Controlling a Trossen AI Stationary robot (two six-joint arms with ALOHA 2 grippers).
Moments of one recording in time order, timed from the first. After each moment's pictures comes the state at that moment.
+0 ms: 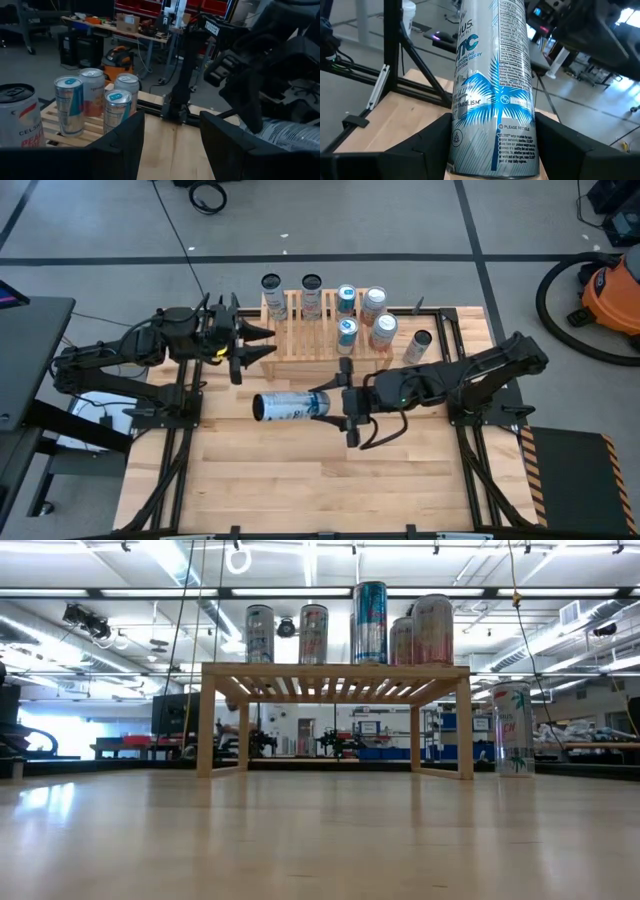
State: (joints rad) left arm 0.08 0.97 1.17 -0.30 -0.09 -0.21; right arm 0.33 1.52 1.47 -0.17 0.32 -0.25
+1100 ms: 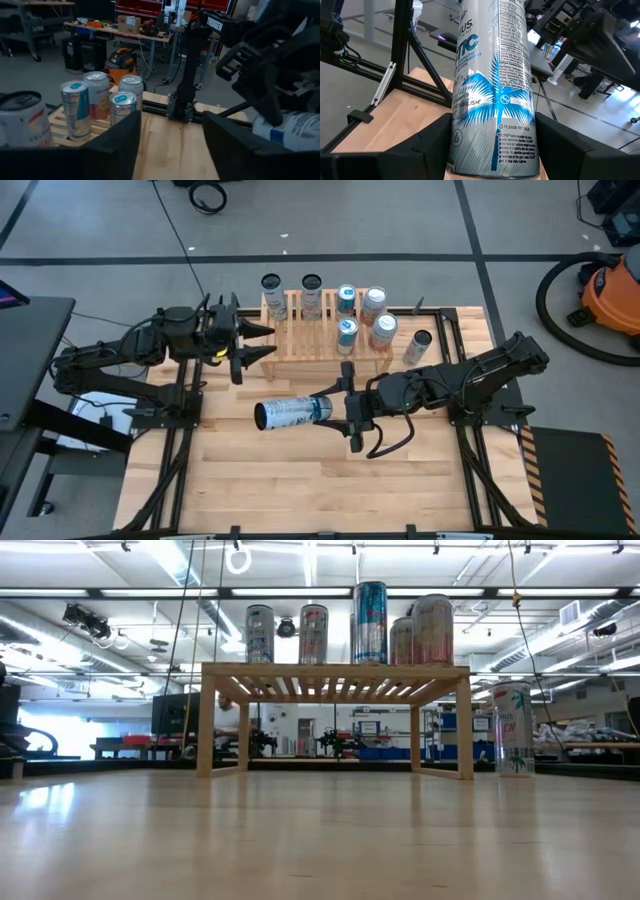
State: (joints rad) left arm 0.09 0.97 1.17 -0.30 -0.09 -0.15; right arm 0.35 1.52 1.47 -0.17 0.32 -0.30
